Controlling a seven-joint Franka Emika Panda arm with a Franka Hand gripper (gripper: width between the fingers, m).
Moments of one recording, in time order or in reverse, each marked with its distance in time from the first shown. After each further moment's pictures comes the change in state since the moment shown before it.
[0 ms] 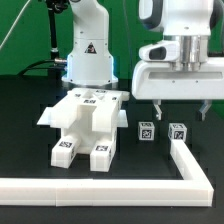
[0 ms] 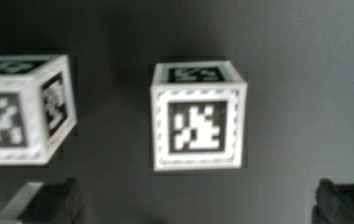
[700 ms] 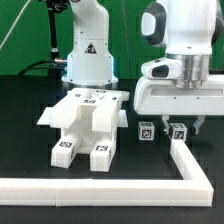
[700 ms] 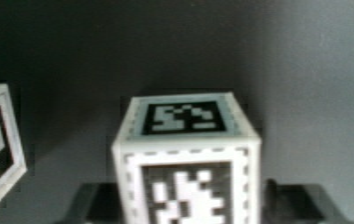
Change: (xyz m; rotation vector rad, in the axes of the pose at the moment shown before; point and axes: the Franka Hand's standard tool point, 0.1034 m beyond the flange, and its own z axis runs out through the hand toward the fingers) arm -0.003 -0.001 0.025 -0.011 -0.012 -0.010
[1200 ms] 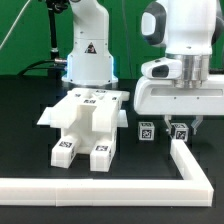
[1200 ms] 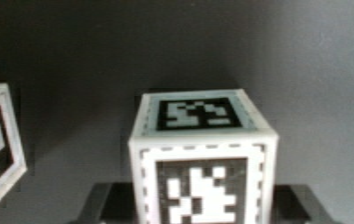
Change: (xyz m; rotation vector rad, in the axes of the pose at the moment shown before) arm 0.000 0.000 0.000 0.000 0.000 0.000
